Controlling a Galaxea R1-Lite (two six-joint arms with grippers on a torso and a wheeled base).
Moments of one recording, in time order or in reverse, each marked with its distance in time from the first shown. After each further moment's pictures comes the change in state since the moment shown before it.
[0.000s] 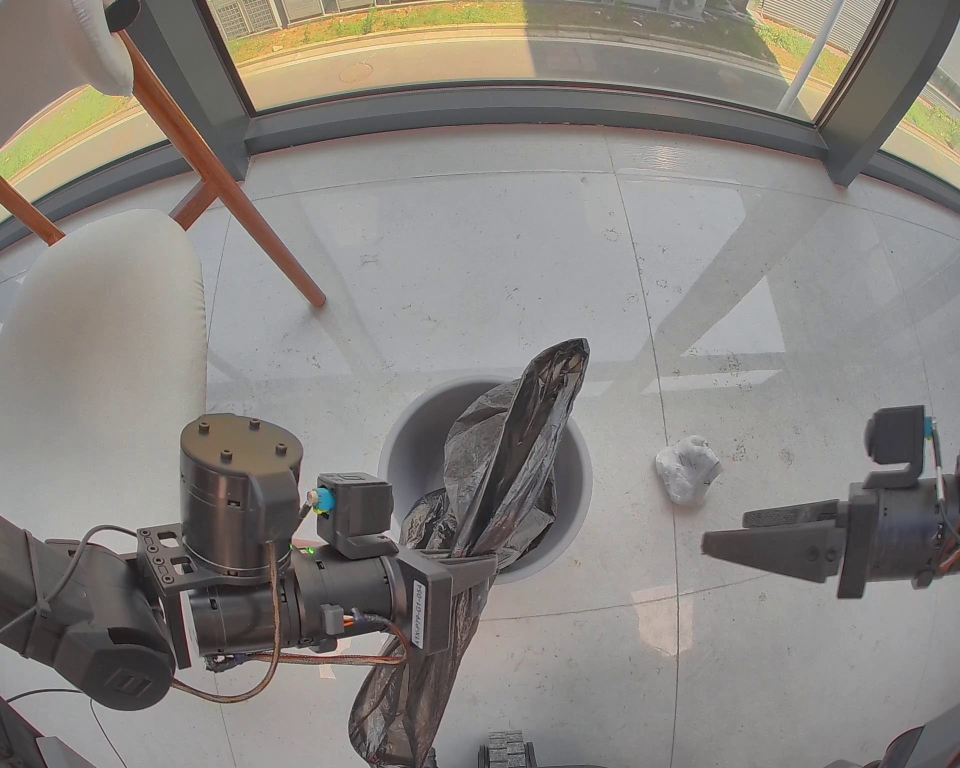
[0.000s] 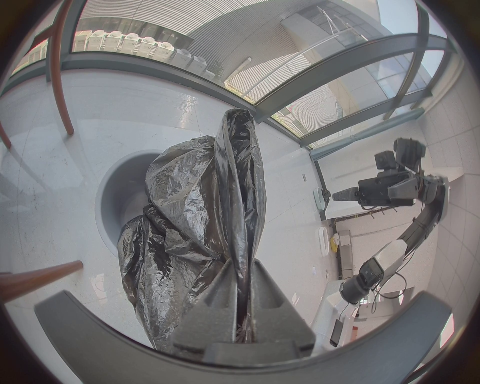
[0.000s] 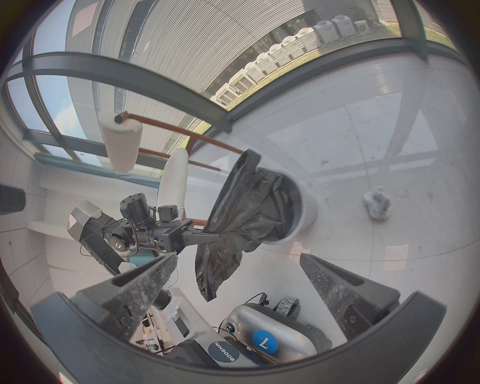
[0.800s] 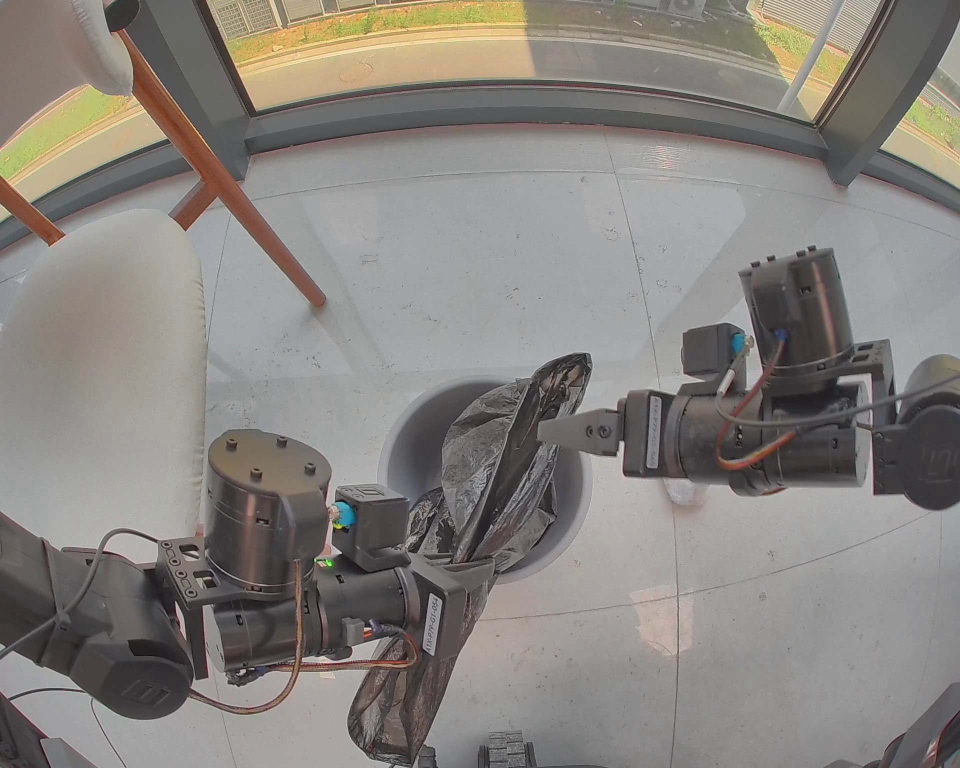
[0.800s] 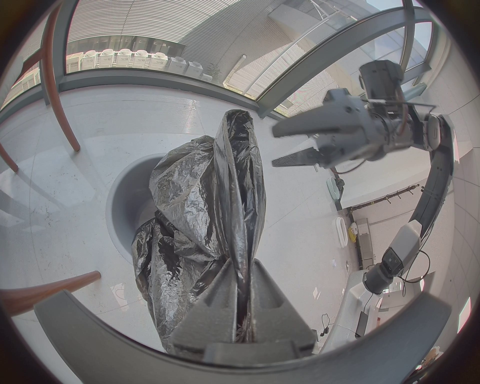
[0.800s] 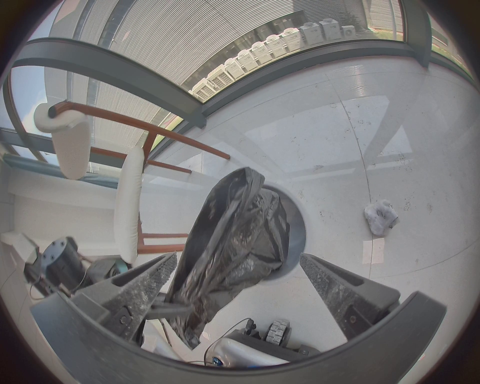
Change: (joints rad) left arm -0.029 0.032 -0.001 0.003 0.109 0.090; right arm 0.070 0.474 -0.413 0.010 -0.258 0.057
